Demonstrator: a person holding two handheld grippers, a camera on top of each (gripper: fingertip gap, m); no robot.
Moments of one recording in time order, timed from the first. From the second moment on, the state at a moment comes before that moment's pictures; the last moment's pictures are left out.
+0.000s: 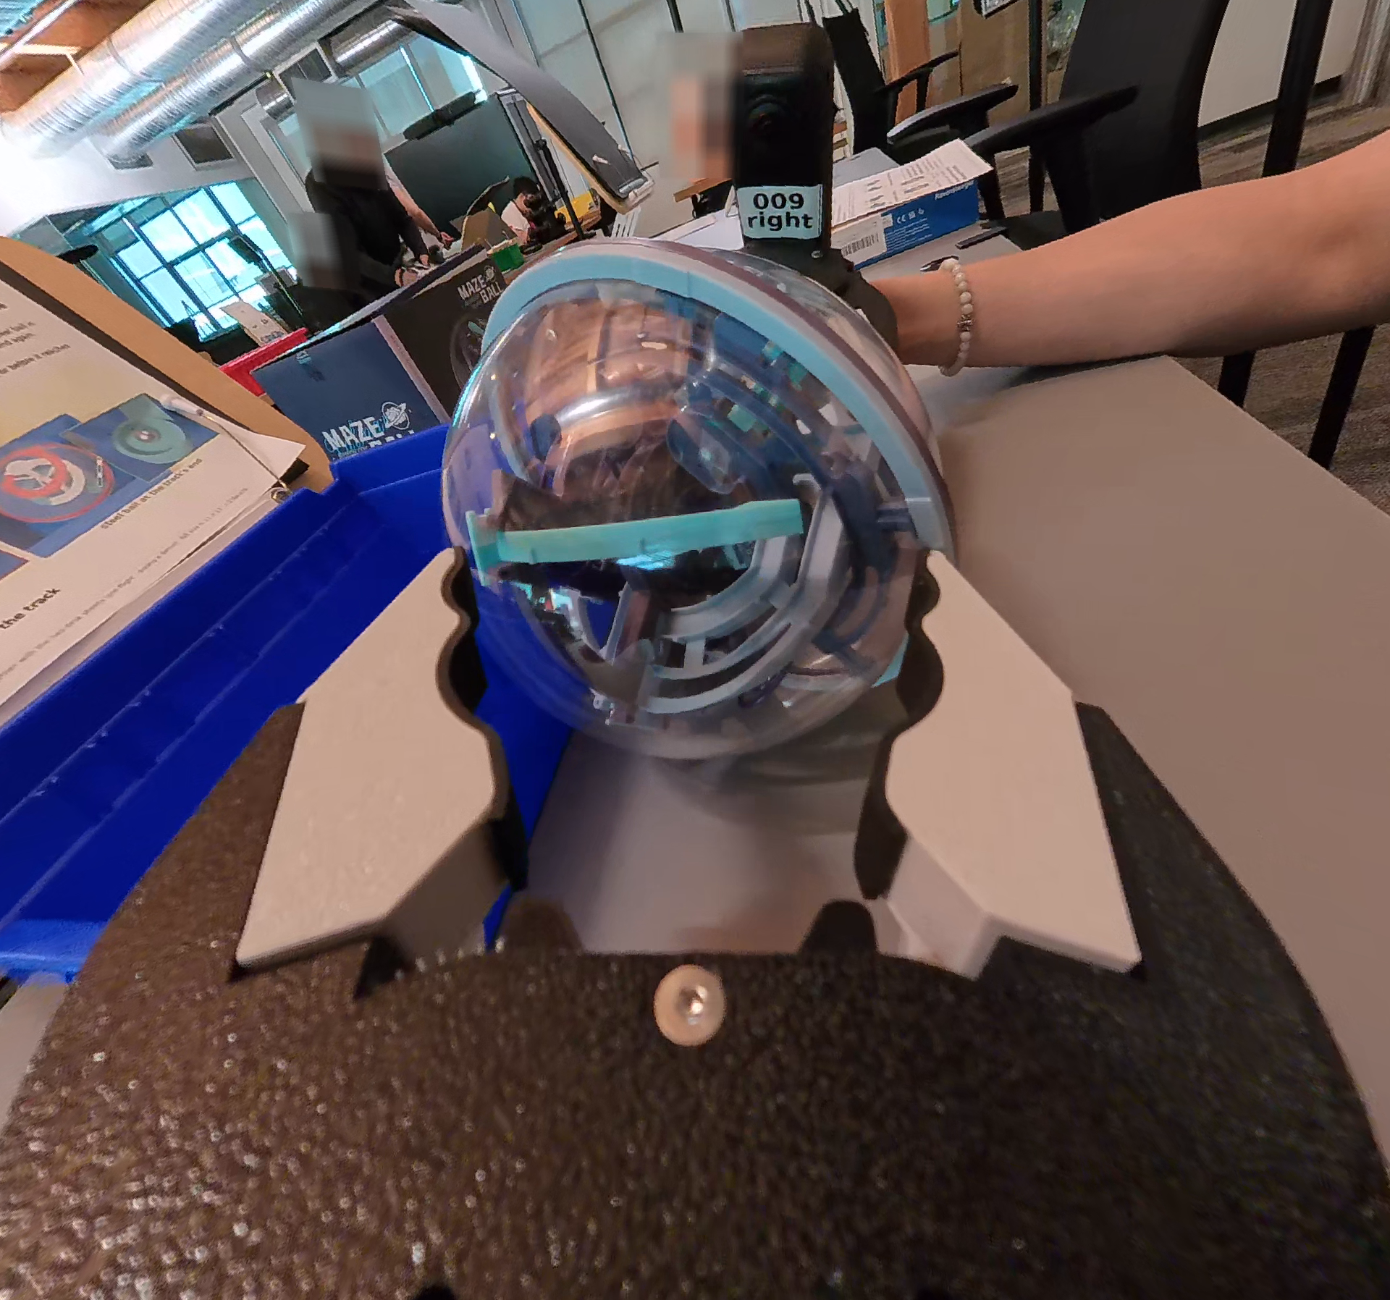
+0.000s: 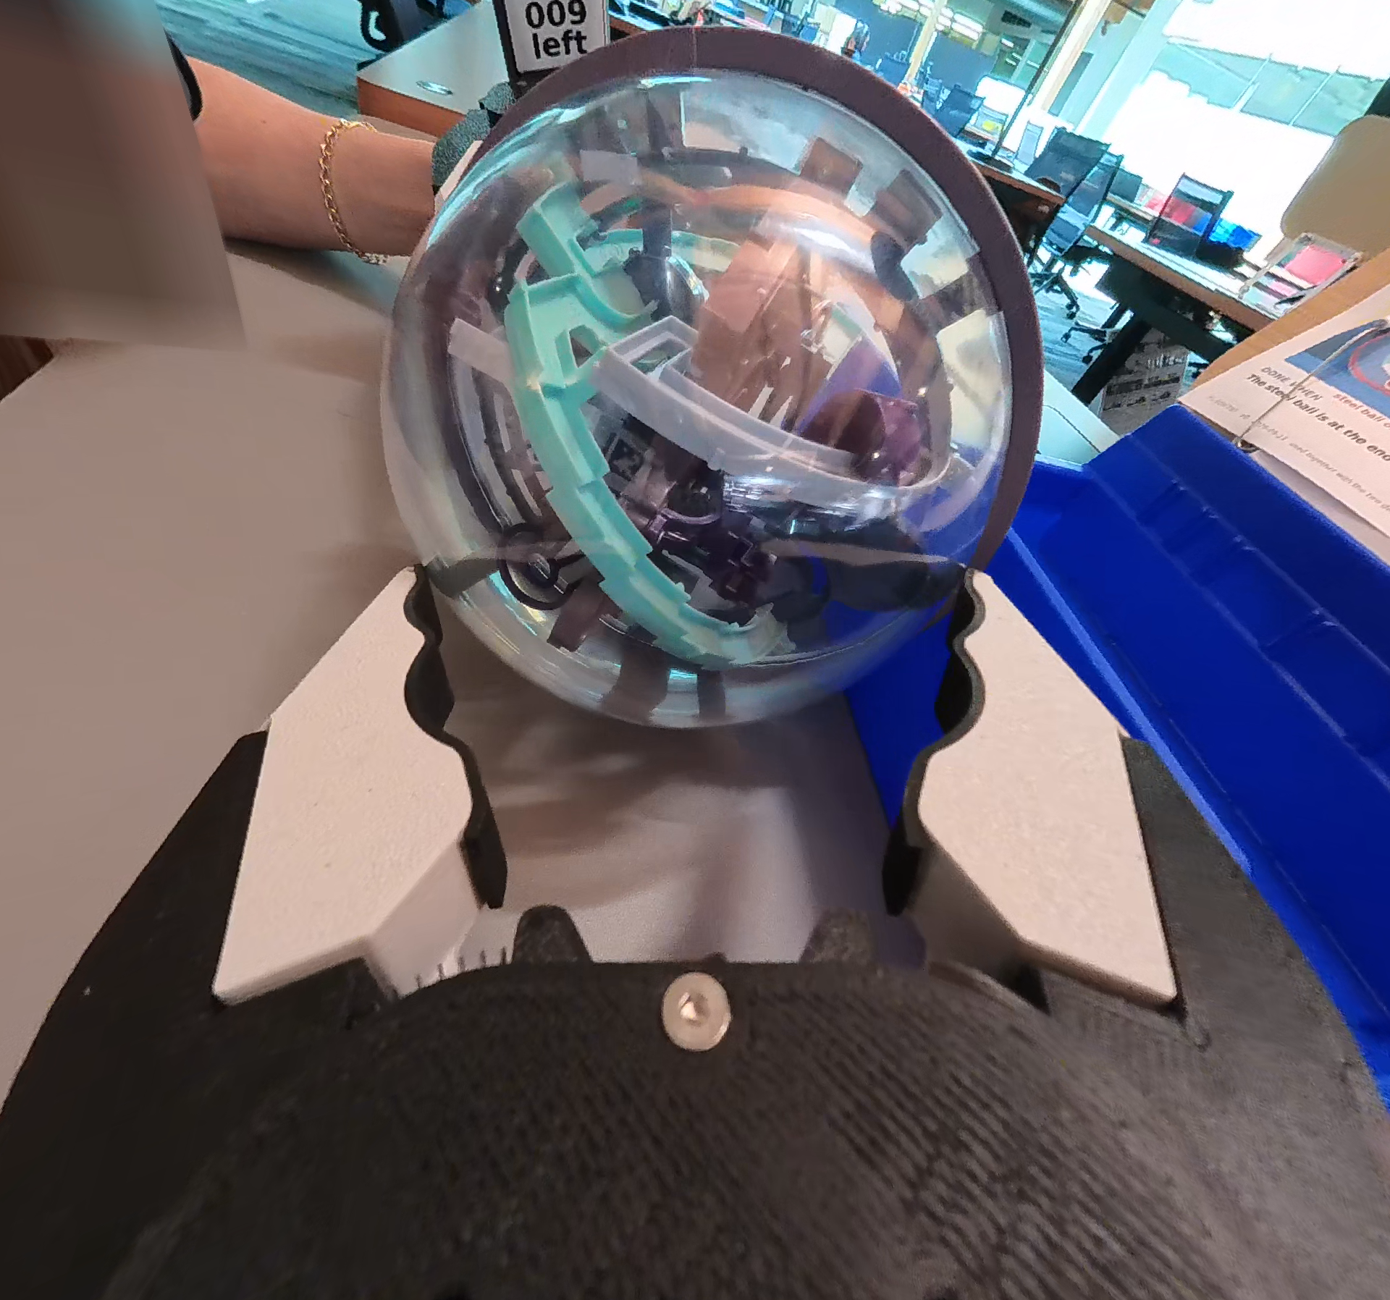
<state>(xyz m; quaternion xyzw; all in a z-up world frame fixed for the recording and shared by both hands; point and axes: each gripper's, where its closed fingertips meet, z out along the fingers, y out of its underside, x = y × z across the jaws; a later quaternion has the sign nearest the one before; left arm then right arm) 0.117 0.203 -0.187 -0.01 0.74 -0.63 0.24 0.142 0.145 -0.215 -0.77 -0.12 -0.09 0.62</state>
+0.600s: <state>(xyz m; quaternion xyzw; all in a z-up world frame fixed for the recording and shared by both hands) 0.116 0.201 -0.183 -0.01 0.74 -0.63 0.24 0.142 0.145 -0.219 -0.77 -0.12 -0.08 0.62</state>
